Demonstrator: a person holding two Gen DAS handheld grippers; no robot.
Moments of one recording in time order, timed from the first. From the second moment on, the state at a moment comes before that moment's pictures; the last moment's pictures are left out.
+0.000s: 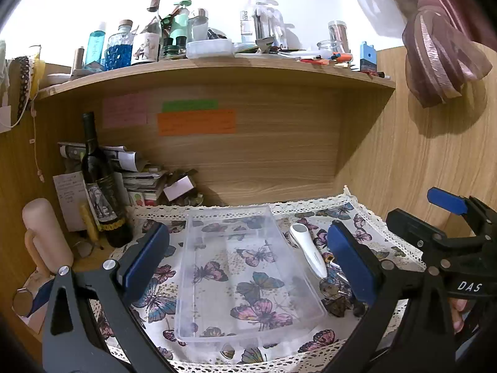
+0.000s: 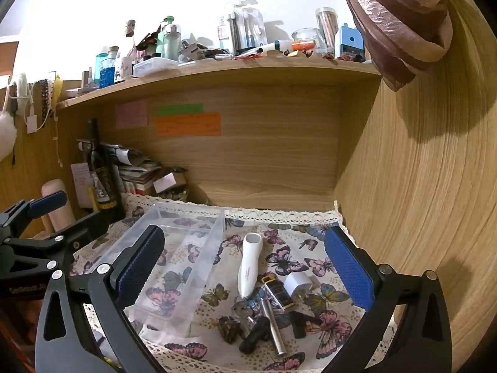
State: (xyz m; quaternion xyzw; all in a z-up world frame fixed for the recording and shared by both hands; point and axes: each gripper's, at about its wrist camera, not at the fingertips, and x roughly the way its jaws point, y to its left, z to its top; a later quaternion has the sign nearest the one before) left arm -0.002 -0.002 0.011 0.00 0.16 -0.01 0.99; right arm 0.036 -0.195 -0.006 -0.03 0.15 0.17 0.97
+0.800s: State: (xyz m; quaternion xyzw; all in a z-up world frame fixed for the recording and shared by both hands) left arm -0.005 -0.001 0.009 0.00 0.15 -0.02 0.99; right arm 0.033 -0.193 -0.006 -0.03 0.15 0.17 0.97
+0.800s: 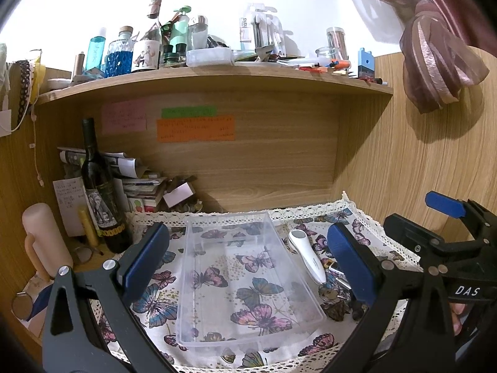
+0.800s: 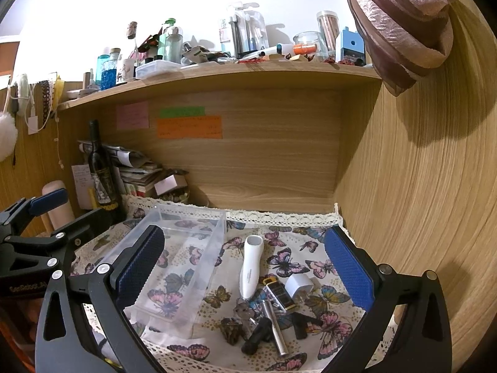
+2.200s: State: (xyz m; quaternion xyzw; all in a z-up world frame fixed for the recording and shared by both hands) left arm 0.020 0.024 -0.003 -0.04 0.18 -0.03 0.98; right arm 0.054 -0.191 -0.011 -0.01 0.16 0.16 0.97
